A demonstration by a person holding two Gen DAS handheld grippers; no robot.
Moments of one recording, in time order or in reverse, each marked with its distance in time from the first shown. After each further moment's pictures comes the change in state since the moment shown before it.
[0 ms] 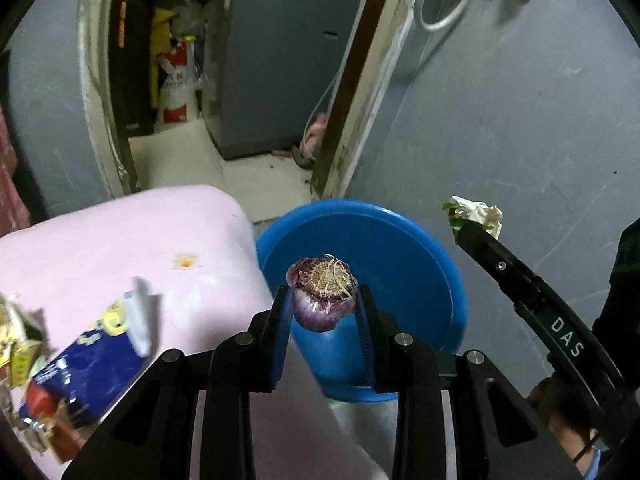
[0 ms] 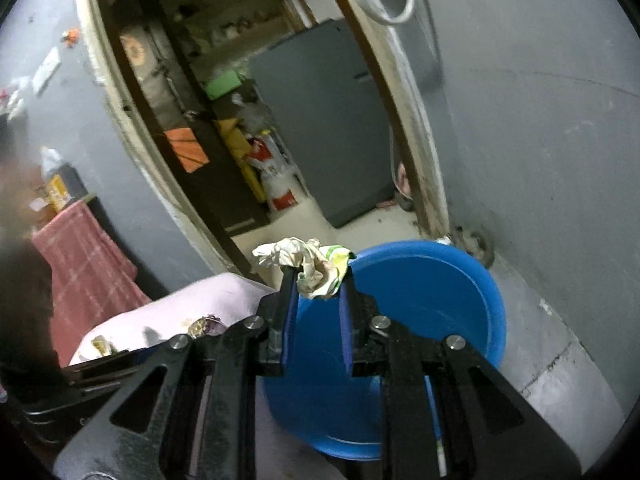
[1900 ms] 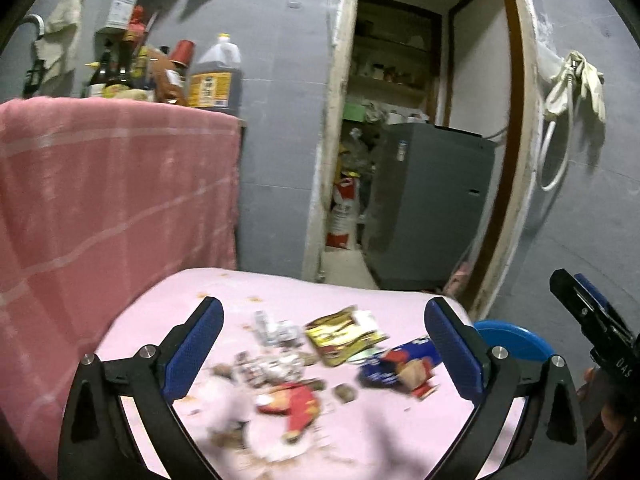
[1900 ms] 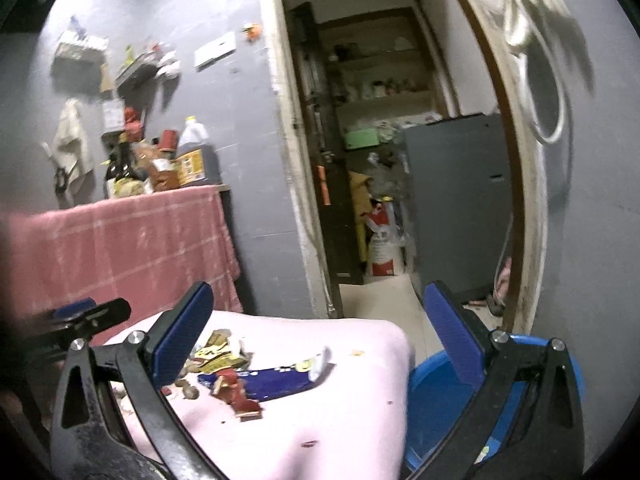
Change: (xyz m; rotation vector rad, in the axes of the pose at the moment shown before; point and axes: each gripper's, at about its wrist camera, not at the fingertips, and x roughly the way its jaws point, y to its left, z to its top) left arm -0.224 0.105 -0.127 -0.201 -0.580 0.487; right arm -0.066 0.157 -0.053 -0.418 -0.282 0.356
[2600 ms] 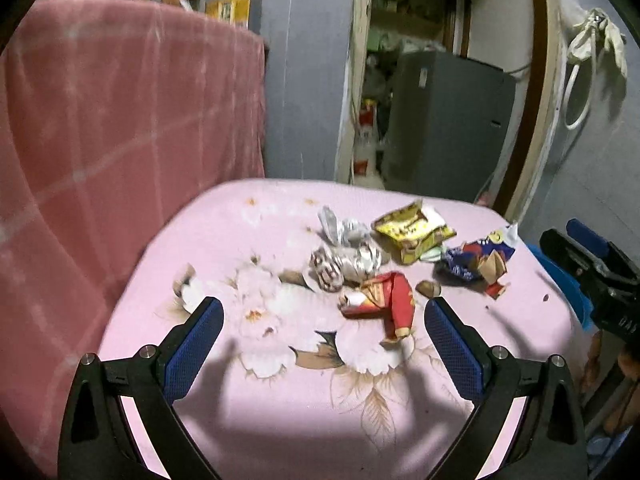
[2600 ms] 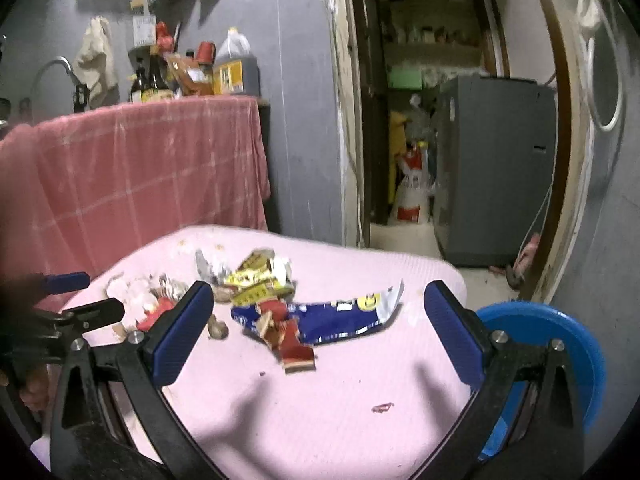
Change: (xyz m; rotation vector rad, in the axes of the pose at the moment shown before) left arm 0.016 0.050 -0.046 0.027 0.286 0.029; right arm 0.049 0.046 -0.041 -0.124 0.289 0.076
